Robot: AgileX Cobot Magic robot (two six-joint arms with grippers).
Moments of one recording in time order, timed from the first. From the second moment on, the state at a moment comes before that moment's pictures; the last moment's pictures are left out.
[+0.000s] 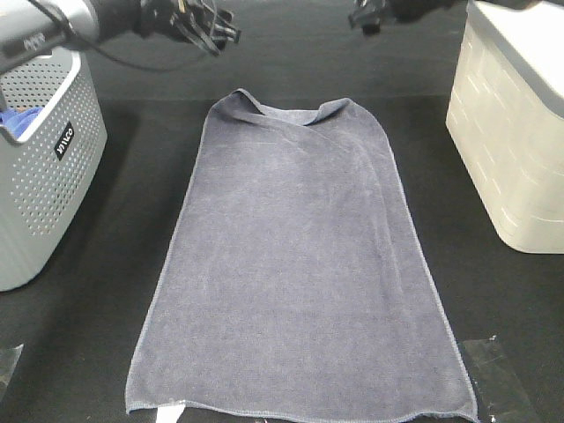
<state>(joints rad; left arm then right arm) -0.31 2.57 -2.39 0.37 0.36 -0.24 0.25 2.37 -2.12 -0.42 0.30 0.12</state>
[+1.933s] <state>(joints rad) -0.32 0.92 -0.91 0.19 1.22 -0.21 0.25 1.24 -1.12 0.13 1.22 -0.07</state>
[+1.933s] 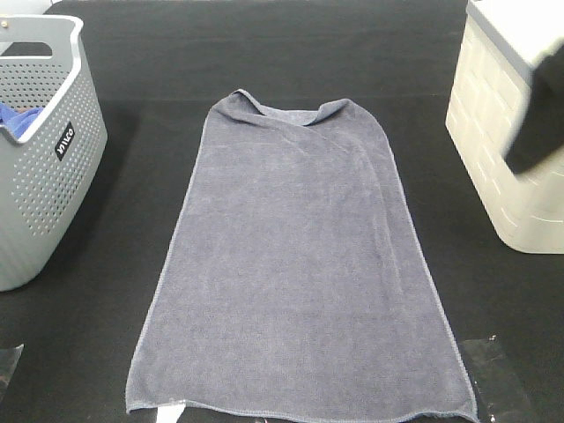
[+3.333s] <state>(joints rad) -0.32 0.17 -0.51 -0.04 1.05 0.16 0.25 0.05 -0.50 0.09 1.07 -0.13</state>
